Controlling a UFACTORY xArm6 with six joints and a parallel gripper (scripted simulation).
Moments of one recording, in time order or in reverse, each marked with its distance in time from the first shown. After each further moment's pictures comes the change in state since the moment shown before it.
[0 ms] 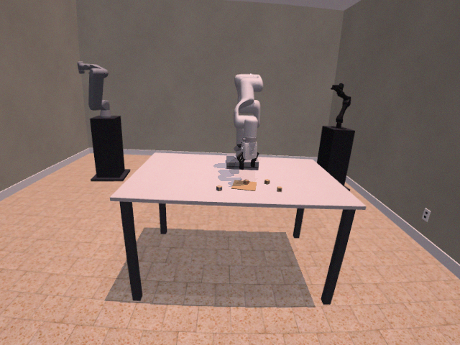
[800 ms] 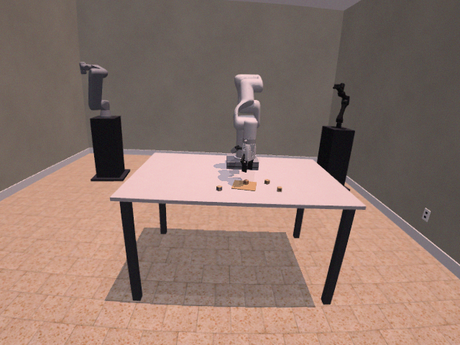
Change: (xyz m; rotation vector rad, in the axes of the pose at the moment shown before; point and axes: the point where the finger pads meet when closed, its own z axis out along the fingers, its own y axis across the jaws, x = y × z) arm 0.000 0.001 0.009 -0.010 -0.007 -0.283
